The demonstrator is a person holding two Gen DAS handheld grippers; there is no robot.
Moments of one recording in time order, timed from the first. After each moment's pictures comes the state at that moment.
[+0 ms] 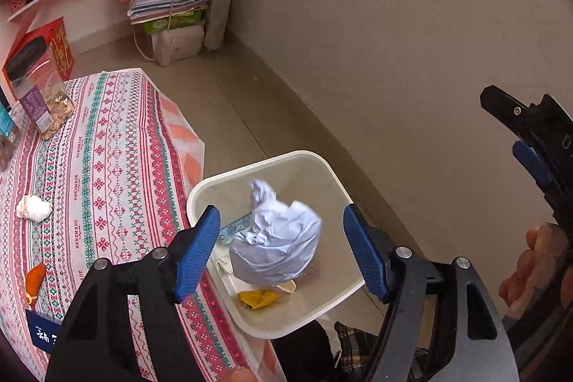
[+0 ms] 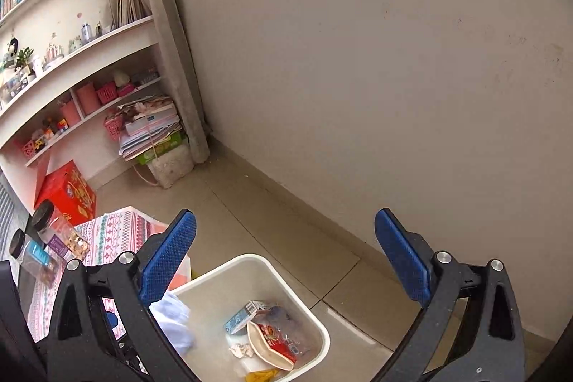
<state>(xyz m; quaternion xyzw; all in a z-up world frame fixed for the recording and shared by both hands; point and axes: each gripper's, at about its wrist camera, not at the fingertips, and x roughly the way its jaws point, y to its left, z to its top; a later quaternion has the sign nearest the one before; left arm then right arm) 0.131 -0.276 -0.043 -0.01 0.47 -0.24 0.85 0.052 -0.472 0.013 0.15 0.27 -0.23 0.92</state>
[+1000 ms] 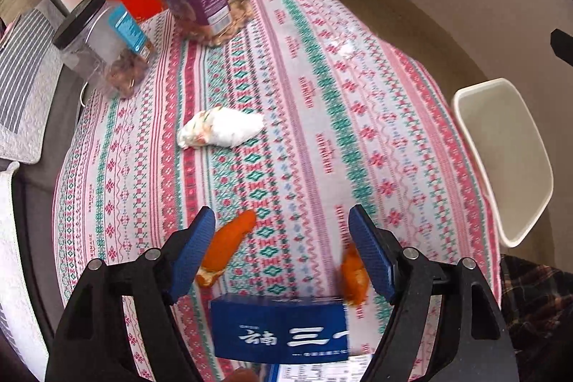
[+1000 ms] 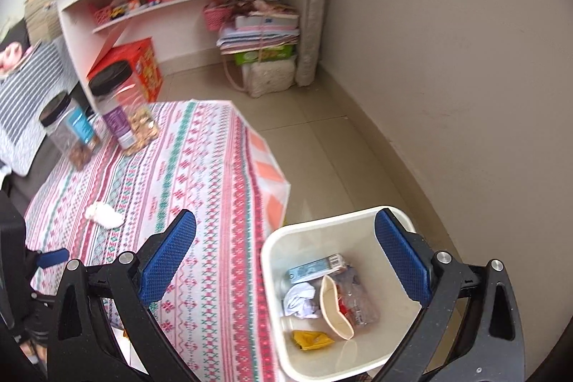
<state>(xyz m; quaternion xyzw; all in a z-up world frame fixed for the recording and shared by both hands) 0.169 -0.049 -0.124 0.10 0.57 -0.07 0.82 0.154 -0.276 -0.035 0.00 0.41 -0.05 0.91</state>
